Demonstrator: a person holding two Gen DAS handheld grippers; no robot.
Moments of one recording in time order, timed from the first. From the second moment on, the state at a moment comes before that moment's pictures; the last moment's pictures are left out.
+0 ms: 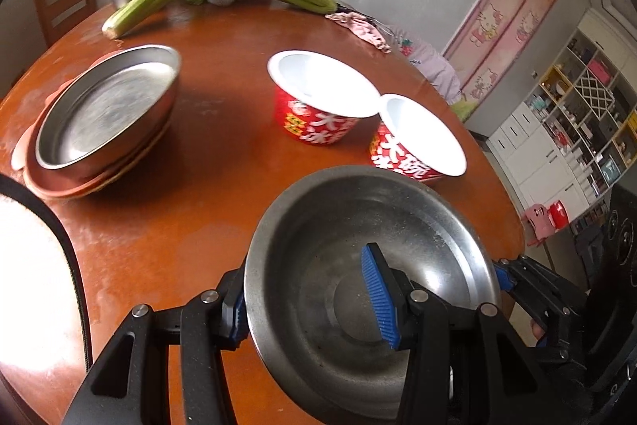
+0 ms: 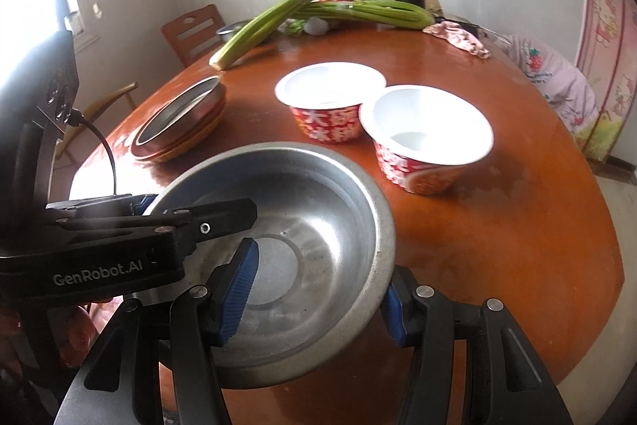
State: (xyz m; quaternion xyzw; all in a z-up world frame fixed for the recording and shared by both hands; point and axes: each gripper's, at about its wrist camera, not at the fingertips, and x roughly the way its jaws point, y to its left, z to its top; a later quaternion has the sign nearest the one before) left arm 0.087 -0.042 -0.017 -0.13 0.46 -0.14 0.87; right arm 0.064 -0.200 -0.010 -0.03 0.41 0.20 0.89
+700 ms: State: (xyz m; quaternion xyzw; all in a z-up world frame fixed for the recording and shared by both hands) left arm 0.084 -0.039 -0.027 -0.11 0.46 -0.12 0.87; right arm 0.073 -0.186 -0.026 -0.04 0.43 0.20 0.88
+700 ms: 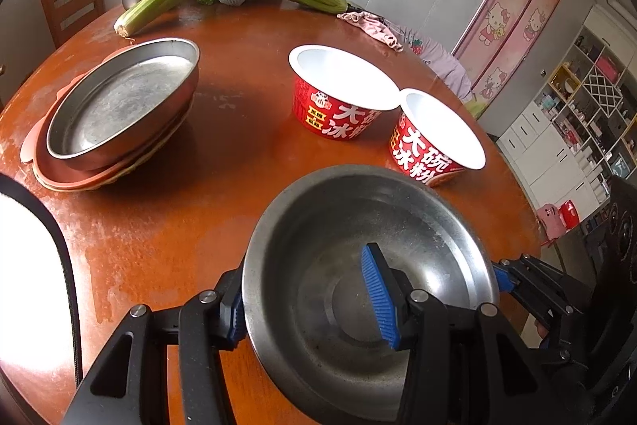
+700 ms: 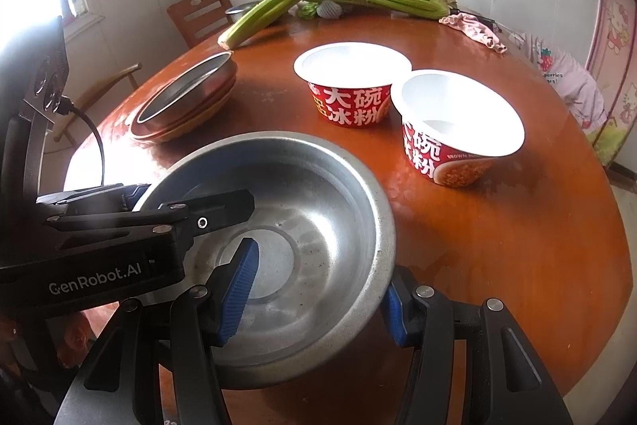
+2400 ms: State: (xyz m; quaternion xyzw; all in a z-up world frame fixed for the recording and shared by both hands) left arm 0.082 -0.039 0.015 -0.09 0.42 -0.11 0.90; right arm 0.071 -0.231 -0.010 0.00 0.41 0.18 0.89
